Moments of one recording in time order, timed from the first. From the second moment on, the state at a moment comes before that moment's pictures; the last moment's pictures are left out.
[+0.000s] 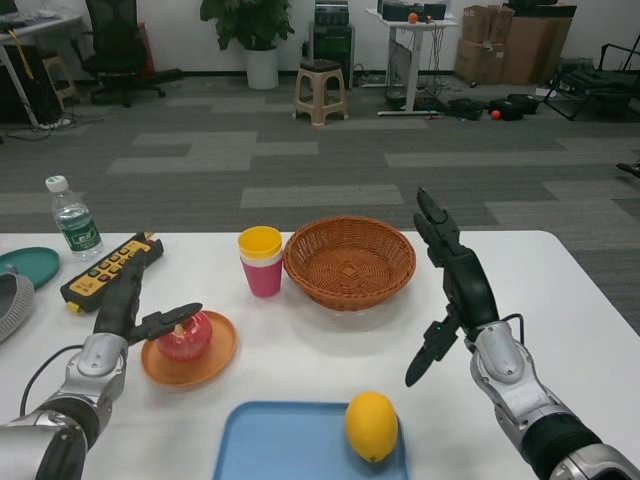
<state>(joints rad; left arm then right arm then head) -0.68 0.29 0.24 1.37 0.10 -0.61 0.07 -0.53 -0.38 0.40 0.79 0.27 -0.81 -0.15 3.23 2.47</state>
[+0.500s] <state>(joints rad) -0.55 0.28 0.00 0.85 -0.43 -0.70 -0.13 -0.54 -0.38 0.40 0.86 0.27 -0.81 -0.15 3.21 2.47</state>
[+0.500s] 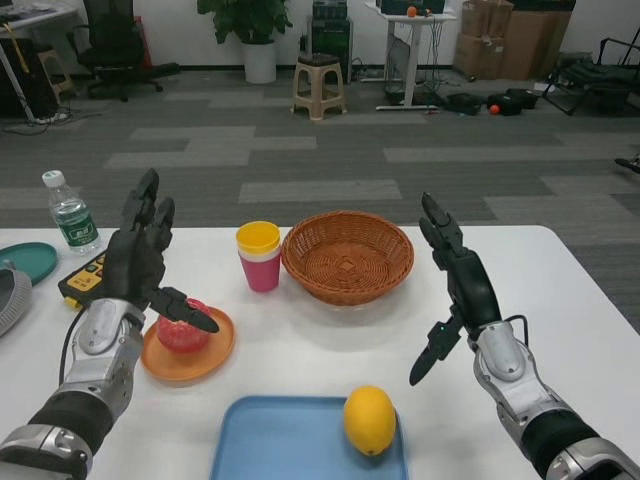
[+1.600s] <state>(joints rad) -0.51 0.25 -0.01 0.68 -0.46 -0.70 -0.13 -0.55 -0.38 0.40 0.86 0.27 -0.81 -0.15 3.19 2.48</state>
